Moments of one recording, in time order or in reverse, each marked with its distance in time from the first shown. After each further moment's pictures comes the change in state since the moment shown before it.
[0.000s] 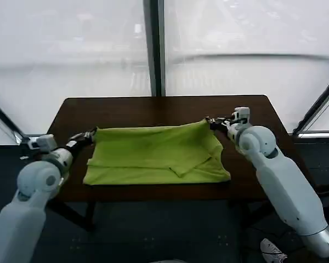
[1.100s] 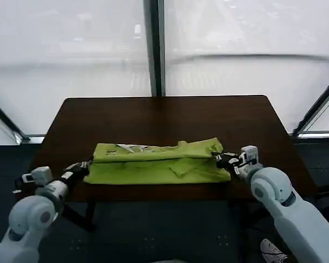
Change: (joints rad) left arm 0.272 -0.068 -0.108 -0.100 0.062 -0.002 0.010; right arm -0.345 -0.104 0.091 0.234 -0.026 0.000 0.002
